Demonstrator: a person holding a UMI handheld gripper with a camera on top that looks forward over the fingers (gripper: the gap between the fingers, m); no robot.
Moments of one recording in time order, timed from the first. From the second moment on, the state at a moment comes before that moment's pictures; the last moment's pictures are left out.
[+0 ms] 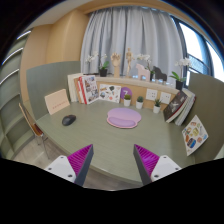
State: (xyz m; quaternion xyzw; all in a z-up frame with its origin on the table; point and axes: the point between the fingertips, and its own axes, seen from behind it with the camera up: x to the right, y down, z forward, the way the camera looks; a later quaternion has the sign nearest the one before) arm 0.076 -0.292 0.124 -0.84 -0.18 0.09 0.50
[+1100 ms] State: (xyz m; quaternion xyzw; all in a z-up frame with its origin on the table) arm -0.300 -0.130 -0.016 -0.91 -0.10 0.06 0.40
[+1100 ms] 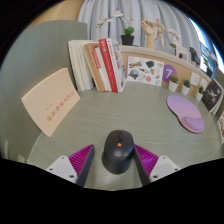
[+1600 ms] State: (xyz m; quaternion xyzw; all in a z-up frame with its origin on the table) arm -0.298 -0.119 -0.016 -0.93 -0.08 0.04 0.35
